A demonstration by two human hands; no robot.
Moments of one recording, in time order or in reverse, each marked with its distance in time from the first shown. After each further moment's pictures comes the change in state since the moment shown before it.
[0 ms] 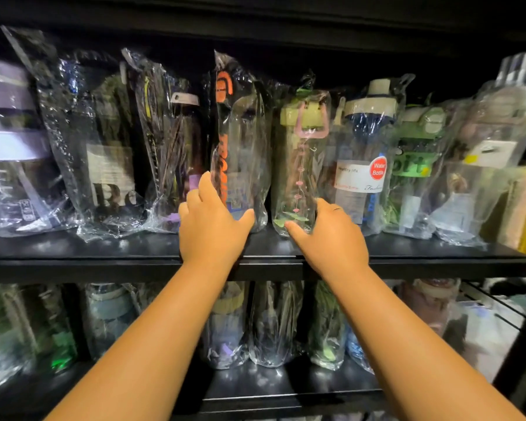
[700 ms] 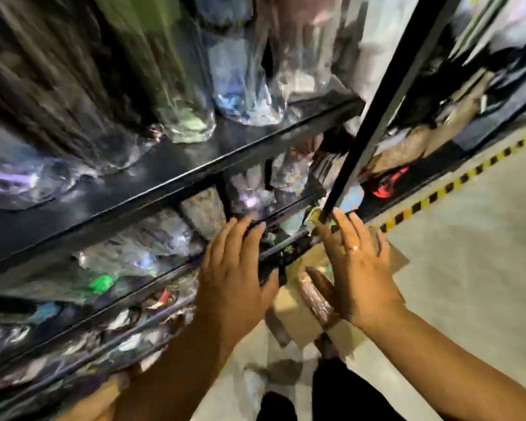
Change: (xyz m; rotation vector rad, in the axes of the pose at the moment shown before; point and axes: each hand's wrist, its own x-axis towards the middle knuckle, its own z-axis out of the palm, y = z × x) left_hand -0.366 -0.078 0.156 0.001 -0.830 0.552; right_hand -0.371 0.255 0.097 -0.350 -0.411 0.220
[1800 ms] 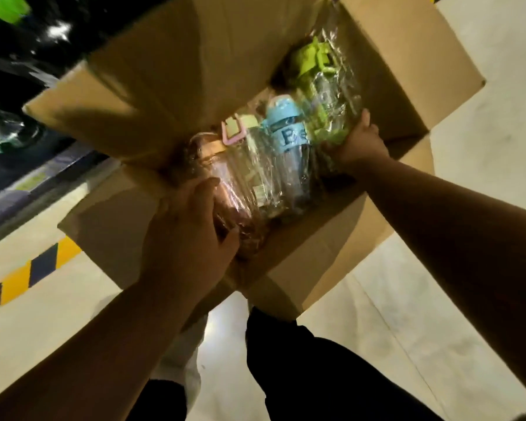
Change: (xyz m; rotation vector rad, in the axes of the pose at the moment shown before) left_hand -0.103 -0.020 0.698 -0.112 -0.660 -0.300; right_hand -0.034 0.405 0.687 0.285 -0.671 0.836
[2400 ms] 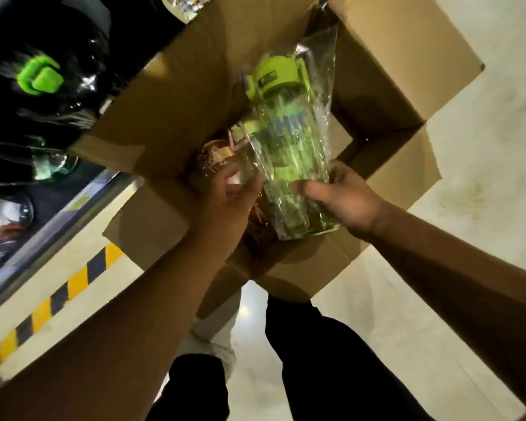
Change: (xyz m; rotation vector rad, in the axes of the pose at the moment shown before) left_hand 0.035 0.049 -0.020 -0.794 -0.245 -0.431; right_hand -0.099 0.007 -0.003 0.856 -0.509 -0.058
